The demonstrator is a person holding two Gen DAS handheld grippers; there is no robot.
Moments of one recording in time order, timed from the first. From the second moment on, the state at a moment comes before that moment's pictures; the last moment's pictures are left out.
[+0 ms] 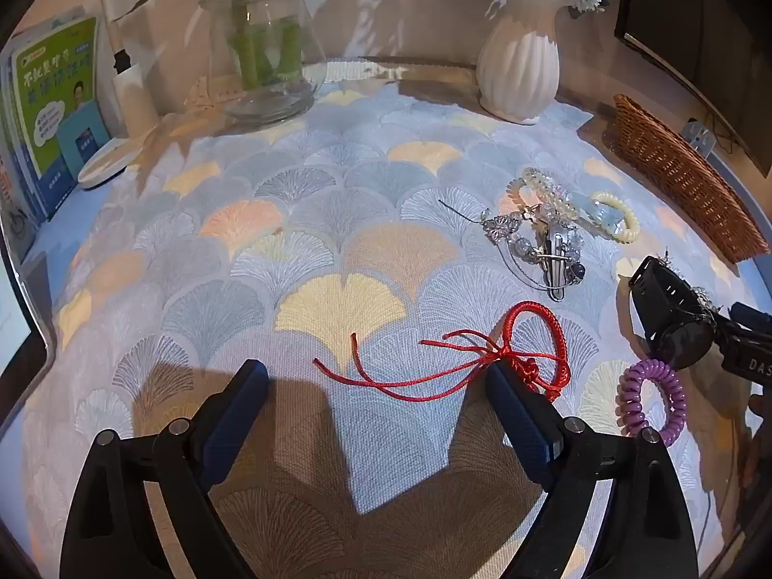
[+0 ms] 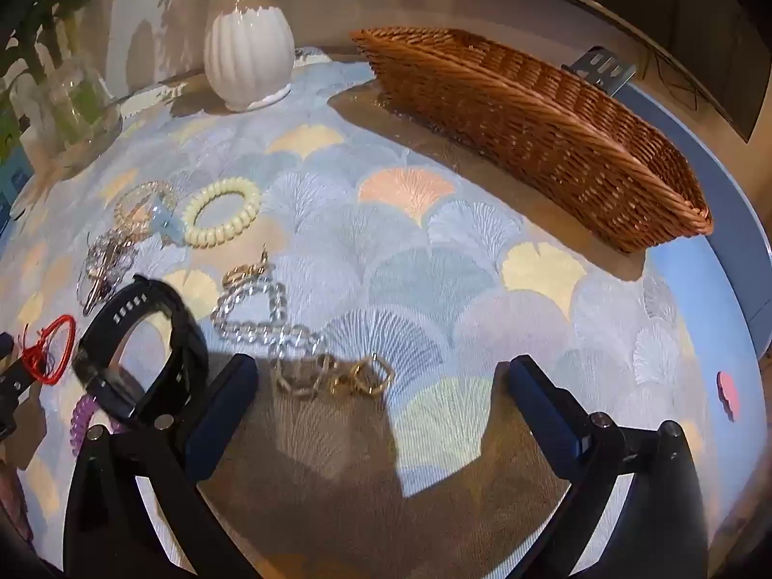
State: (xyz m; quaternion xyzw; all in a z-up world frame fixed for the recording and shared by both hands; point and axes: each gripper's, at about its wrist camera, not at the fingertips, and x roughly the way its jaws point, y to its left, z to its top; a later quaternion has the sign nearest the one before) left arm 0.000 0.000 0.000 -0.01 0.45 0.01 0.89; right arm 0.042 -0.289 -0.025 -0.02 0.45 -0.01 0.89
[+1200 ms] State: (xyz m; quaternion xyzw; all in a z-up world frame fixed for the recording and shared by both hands) left arm -0.045 -0.010 0.032 -0.02 0.34 -0.09 0.94; right arm -0.022 -0.262 0.021 -0.07 0.32 0.04 0.94
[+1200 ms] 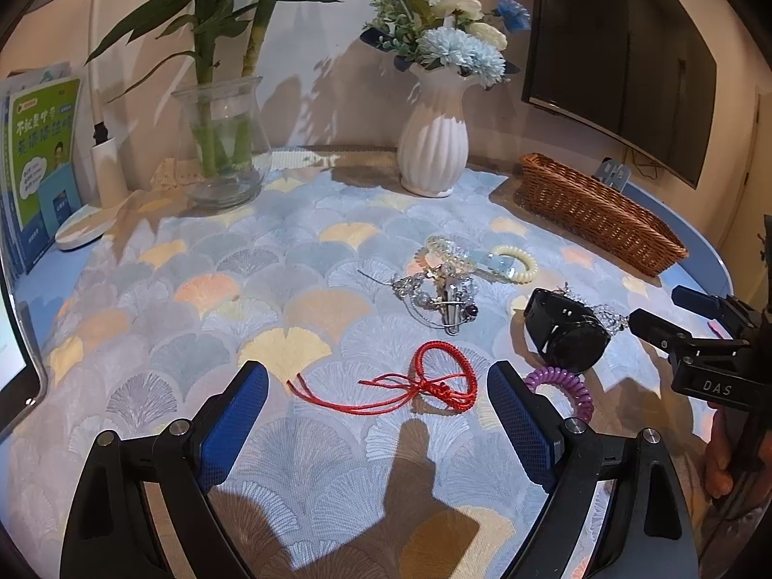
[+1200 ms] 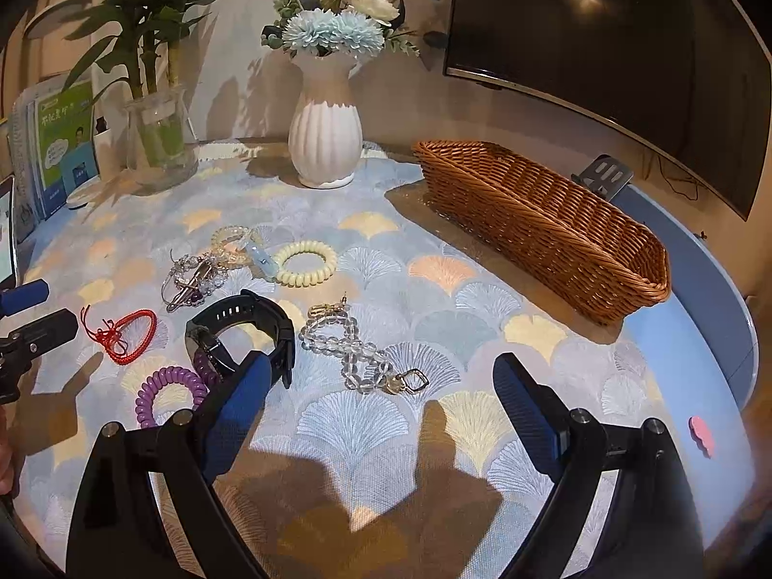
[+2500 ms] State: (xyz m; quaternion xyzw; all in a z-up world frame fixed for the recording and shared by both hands) left arm -0.045 -0.013 0.033 -0.02 0.34 -0.09 0.94; right arm -0.021 -0.262 0.019 -0.07 0.32 0.04 0.94
